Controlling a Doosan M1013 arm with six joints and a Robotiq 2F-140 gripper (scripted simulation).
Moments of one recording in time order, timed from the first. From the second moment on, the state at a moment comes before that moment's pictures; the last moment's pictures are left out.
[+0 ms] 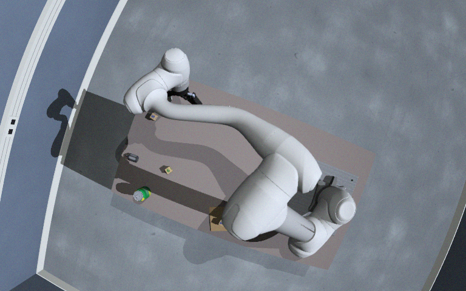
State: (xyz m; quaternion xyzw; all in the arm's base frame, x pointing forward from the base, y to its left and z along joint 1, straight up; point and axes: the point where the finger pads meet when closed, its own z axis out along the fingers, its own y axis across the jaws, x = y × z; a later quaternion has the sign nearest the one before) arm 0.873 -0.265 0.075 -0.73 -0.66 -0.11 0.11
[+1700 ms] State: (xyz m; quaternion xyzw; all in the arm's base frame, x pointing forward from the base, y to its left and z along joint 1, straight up) arm 0.991 -0.066 0.143 -0.86 -0.50 0.00 0.01
